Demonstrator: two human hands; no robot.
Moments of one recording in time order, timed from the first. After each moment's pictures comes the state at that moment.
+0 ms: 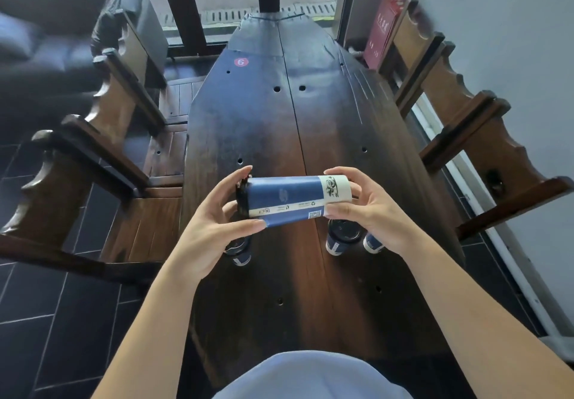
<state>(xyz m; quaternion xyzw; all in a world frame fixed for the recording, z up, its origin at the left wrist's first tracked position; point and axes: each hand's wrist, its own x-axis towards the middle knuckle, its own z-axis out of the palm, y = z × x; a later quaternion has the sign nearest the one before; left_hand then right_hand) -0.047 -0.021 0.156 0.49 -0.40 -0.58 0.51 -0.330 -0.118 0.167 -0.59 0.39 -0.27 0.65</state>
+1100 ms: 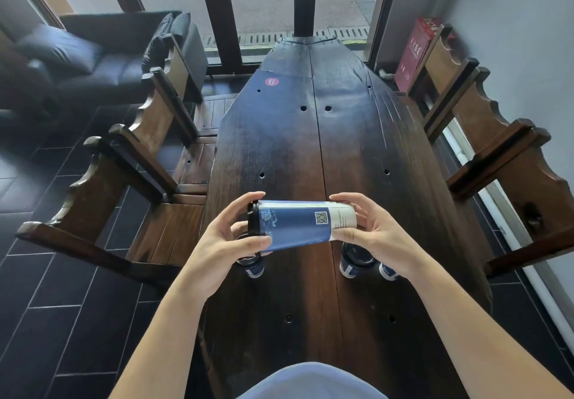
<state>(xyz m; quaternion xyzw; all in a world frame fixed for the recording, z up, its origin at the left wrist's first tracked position) -0.058 -0.004 0.164 0.52 -0.37 -0.56 0.53 -0.332 -0.127 0.157 -0.66 0.35 -0.24 0.63</state>
